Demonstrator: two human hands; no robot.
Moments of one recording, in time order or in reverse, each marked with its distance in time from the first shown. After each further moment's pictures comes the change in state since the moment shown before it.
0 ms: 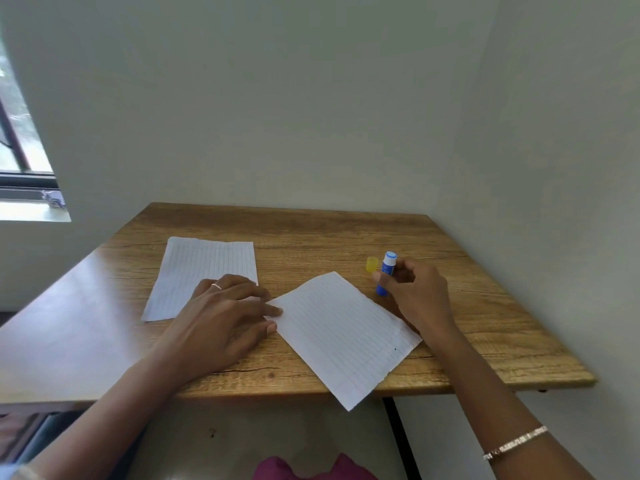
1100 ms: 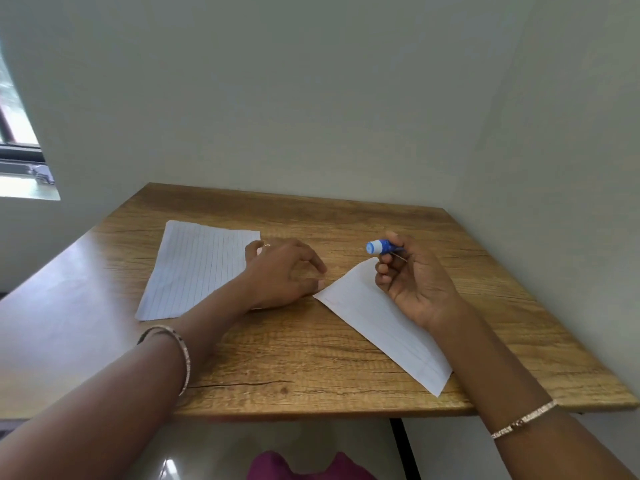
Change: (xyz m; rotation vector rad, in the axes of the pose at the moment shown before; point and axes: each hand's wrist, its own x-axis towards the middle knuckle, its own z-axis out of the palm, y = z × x) left_hand 0.101 -0.001 0.029 -0.247 -0.165 -0.221; right_hand 0.036 -0.022 0.032 1.068 -0.364 0.495
